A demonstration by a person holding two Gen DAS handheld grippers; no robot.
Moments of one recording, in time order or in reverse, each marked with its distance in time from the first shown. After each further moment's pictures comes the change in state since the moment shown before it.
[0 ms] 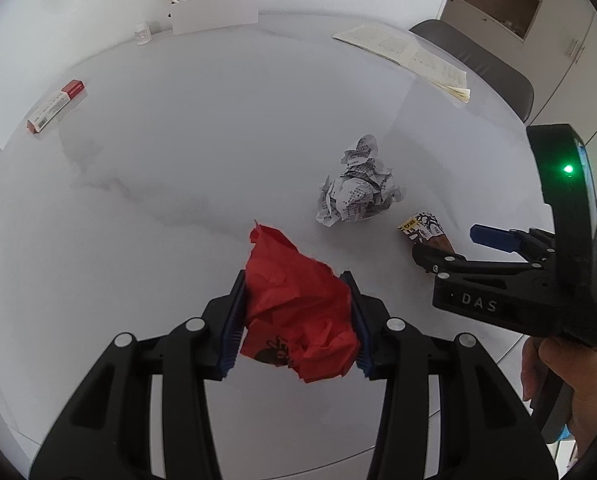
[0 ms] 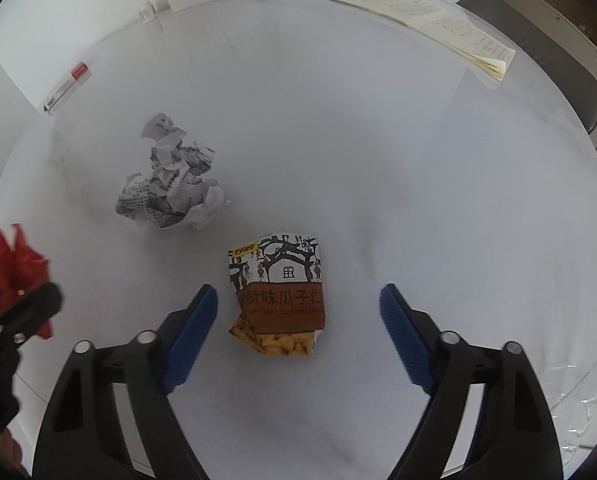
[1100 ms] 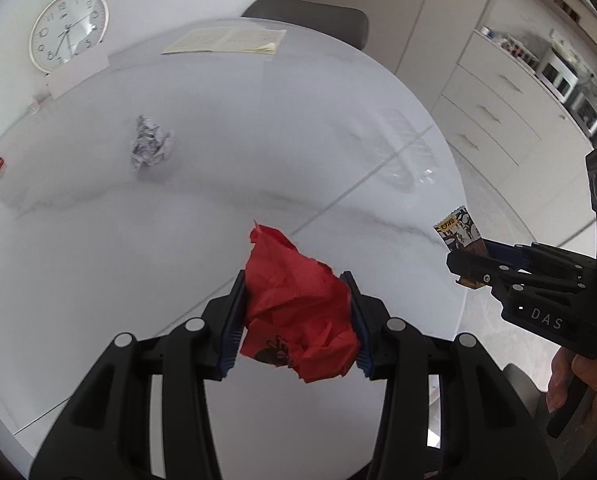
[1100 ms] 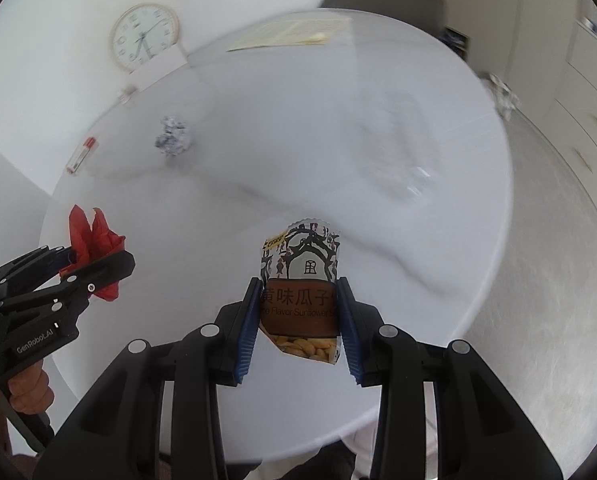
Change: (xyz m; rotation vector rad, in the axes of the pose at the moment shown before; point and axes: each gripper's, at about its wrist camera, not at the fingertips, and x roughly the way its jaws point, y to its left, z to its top) left arm -0.114 -0.143 -0.131 0.403 0.020 -0.248; right arm -0.186 -0.081 -0.251 0.388 -0.159 0.022
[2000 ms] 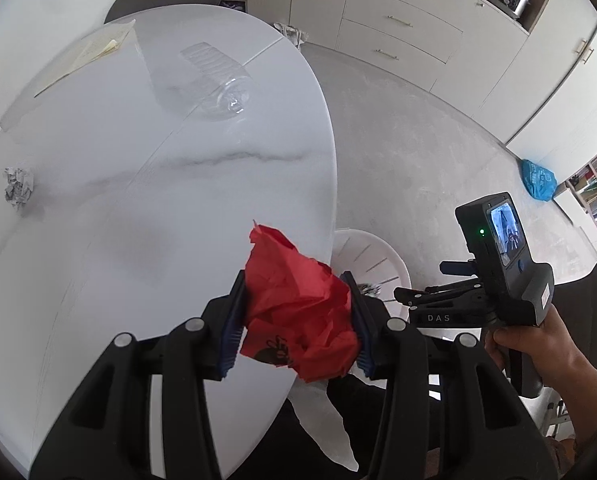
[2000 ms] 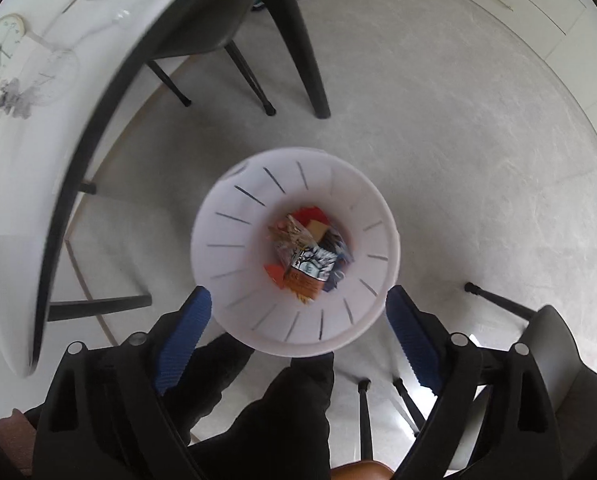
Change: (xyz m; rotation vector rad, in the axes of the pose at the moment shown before) left arm 0.031 -0.152 -0.045 0.333 0.160 -0.114; right arm 0.070 -0.166 -0.169 0.336 0.309 -0.164
